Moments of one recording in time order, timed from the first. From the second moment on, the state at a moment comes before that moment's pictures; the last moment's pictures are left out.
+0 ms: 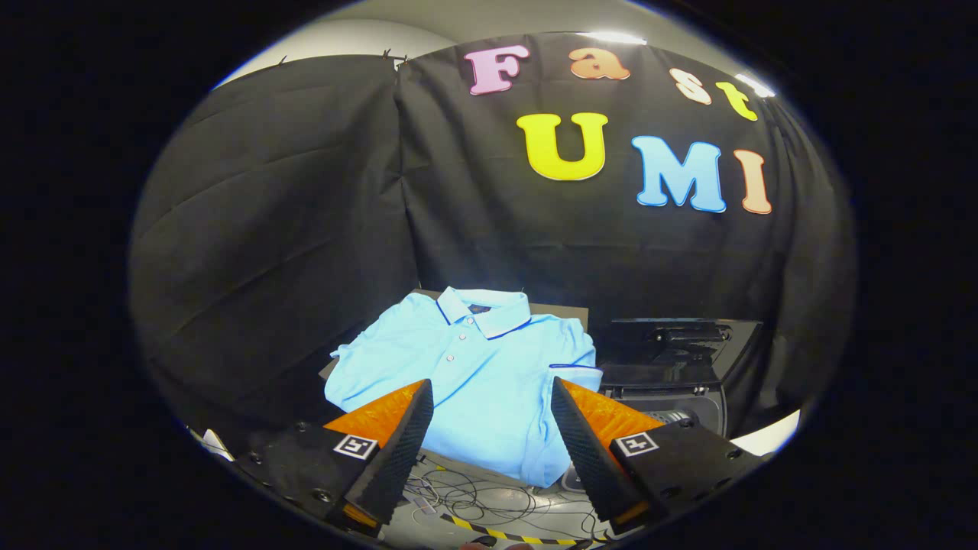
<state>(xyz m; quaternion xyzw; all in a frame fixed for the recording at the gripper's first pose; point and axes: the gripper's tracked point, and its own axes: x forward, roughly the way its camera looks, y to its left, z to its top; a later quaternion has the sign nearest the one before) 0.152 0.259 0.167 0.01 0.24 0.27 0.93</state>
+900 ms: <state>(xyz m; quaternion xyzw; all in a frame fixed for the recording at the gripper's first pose) 0.228 0.385 0.092 -0.05 0.32 0.26 0.91</state>
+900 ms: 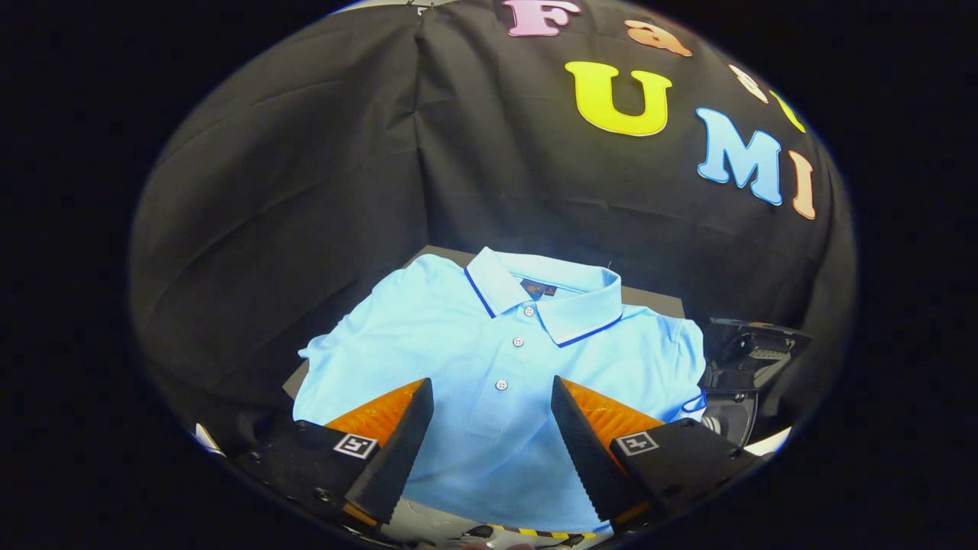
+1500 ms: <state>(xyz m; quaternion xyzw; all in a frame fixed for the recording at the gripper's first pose) 0.230 0.387 0.060 -0.08 0.31 0.27 0.91</state>
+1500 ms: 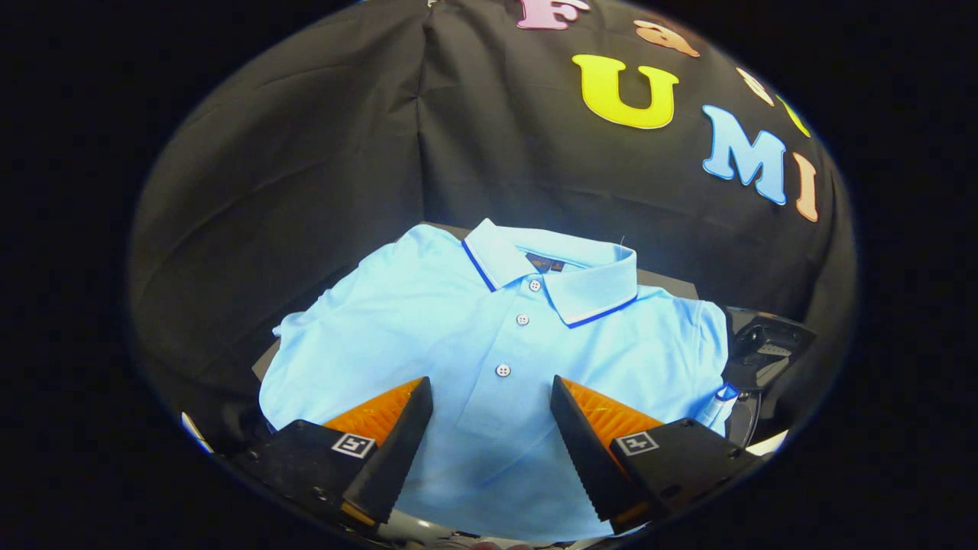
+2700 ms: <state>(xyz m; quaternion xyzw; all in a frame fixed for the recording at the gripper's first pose) 0.226 0.378 0.154 -0.07 0.21 0.32 0.92</state>
